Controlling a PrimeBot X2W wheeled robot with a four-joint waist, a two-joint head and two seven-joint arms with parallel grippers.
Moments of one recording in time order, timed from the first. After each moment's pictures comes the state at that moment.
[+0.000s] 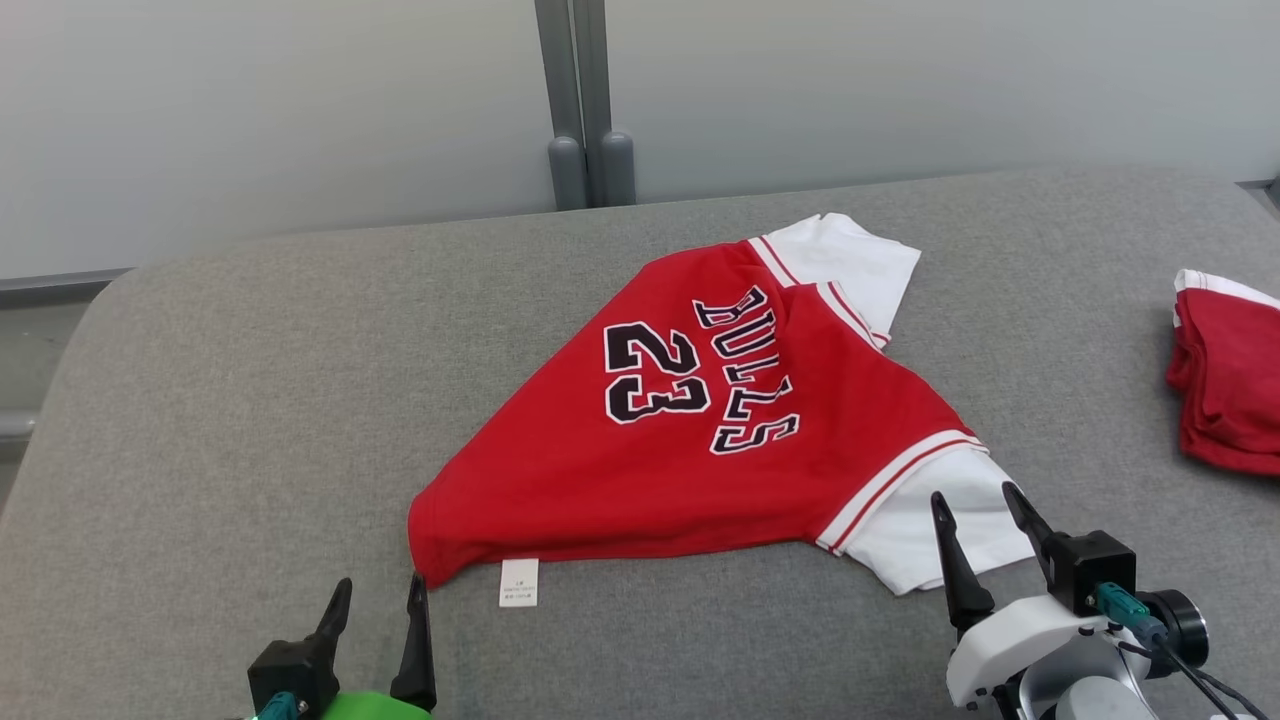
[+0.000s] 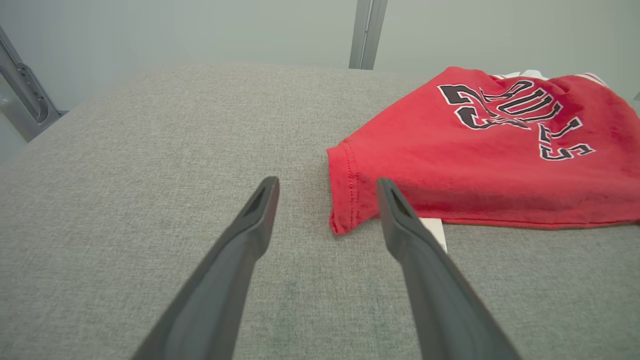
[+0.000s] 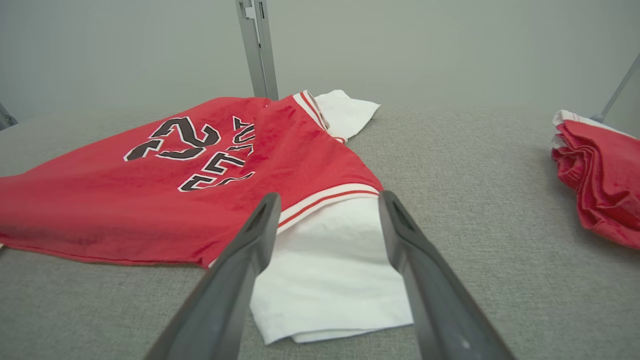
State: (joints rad) left arm 0.00 0.05 -0.10 0.43 -0.22 -0.04 -0.26; right arm -0.09 -0.05 0.01 0.41 0.05 0.13 -0.26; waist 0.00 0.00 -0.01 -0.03
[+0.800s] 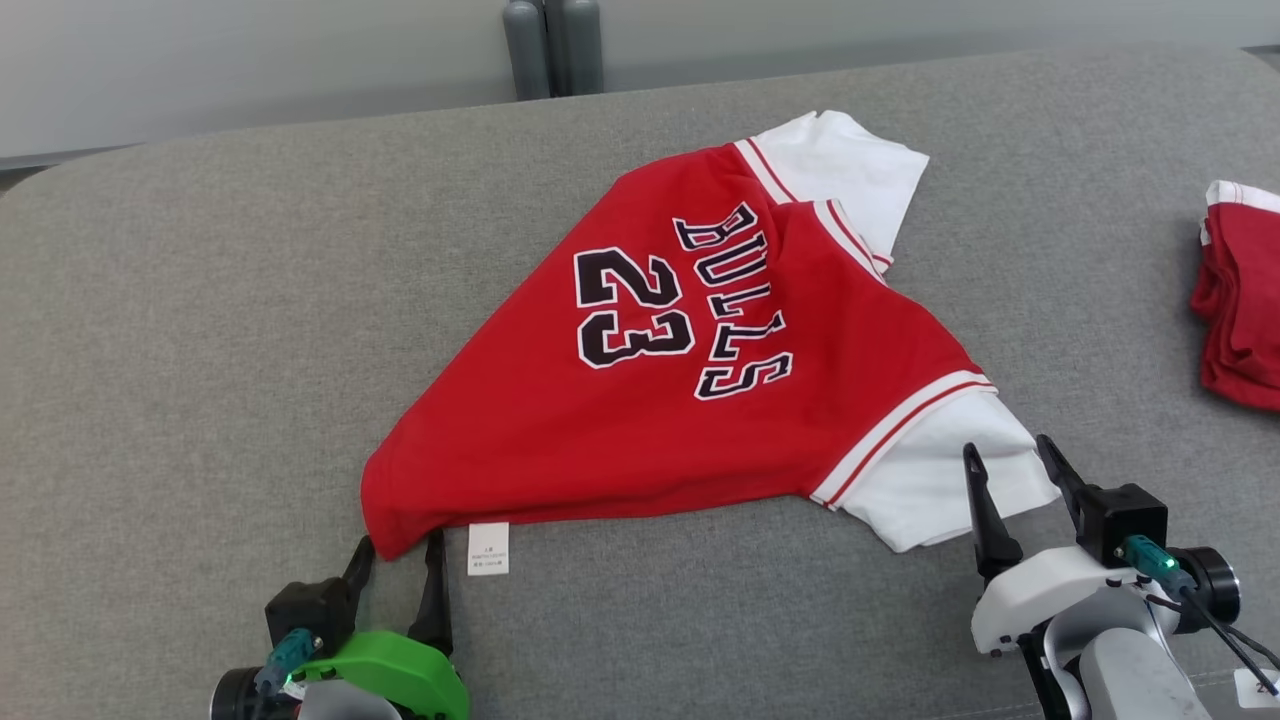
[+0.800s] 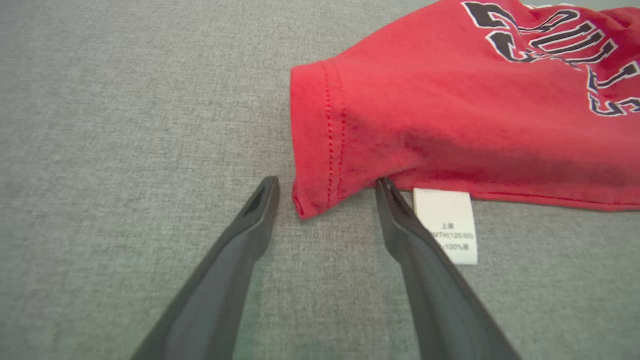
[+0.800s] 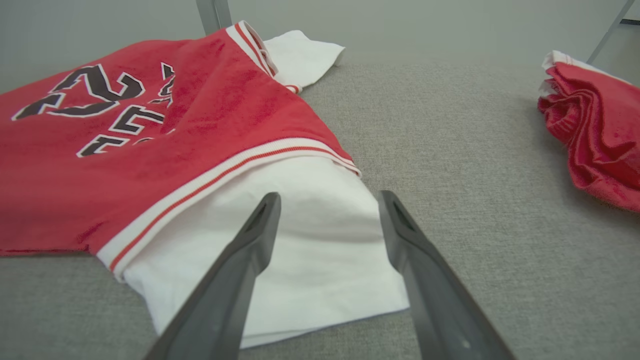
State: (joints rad) left arm -0.14 0.05 -0.16 0.58 -0.31 -0.03 -0.26; right arm -0.17 -0.07 -0.04 0.45 0.03 0.13 -0.26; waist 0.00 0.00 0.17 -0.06
